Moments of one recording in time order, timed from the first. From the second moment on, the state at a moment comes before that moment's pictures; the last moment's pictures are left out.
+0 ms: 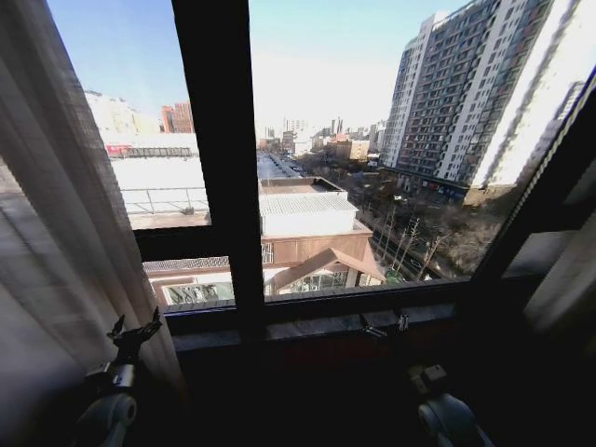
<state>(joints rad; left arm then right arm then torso) 1.33 -1.19 -0.81 -1.67 -0.50 -0.19 -0.02 -1.41 1.08 0.56 1.82 0.25 0.34 -0.06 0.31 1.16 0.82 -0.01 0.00</state>
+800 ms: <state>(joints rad) 1.33 -1.19 -0.81 -1.67 -0.50 -0.19 -0.02 -1.48 1.01 0.62 1.95 0.37 0.15 -0.03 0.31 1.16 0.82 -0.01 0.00</state>
